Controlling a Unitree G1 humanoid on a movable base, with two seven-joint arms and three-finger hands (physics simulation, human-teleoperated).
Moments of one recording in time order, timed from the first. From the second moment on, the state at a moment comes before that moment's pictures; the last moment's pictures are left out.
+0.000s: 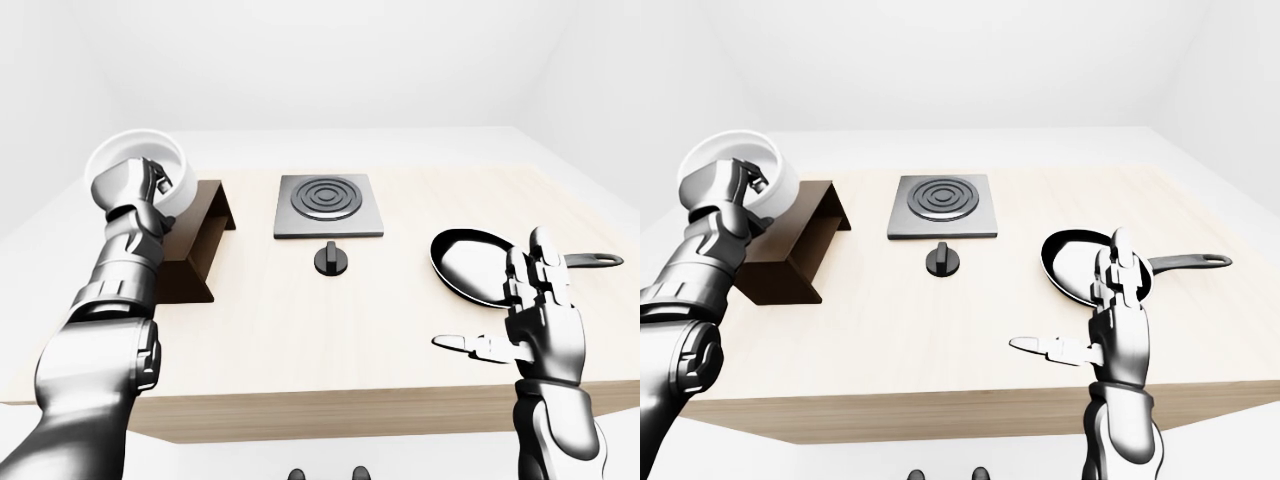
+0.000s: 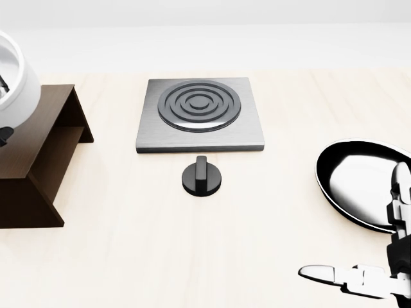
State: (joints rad) left arm -1.12 0.55 0.05 1.25 0.90 0.09 0.31; right arm 0.26 0.05 -0.28 -0.64 0.00 0.09 0.11
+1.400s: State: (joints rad) left arm -1.11 0.54 0.05 1.33 0.88 0.09 0.34; right arm 0.29 0.07 -0.27 -0.66 -0.02 0.09 0.12
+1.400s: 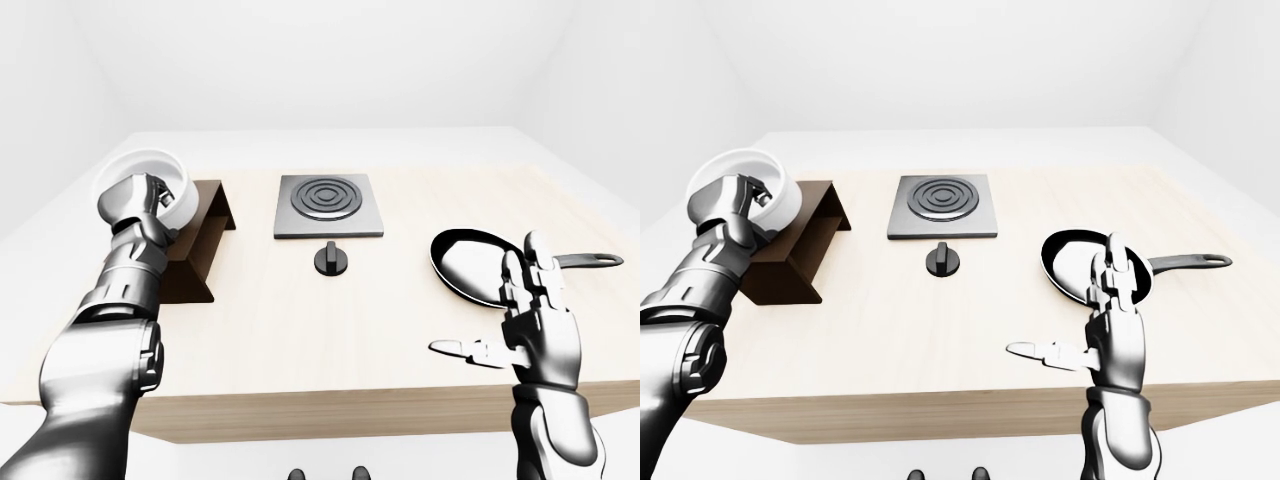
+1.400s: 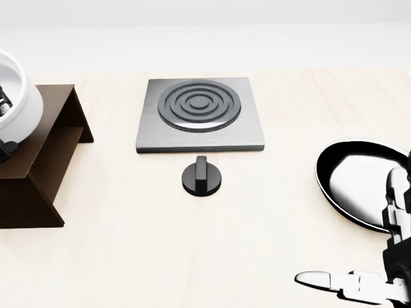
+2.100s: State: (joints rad) left arm -1.10 0.54 0.06 1.35 0.87 0.09 0.34; right arm 0.30 0.07 -0.26 -0.66 -0.02 0.09 0.13
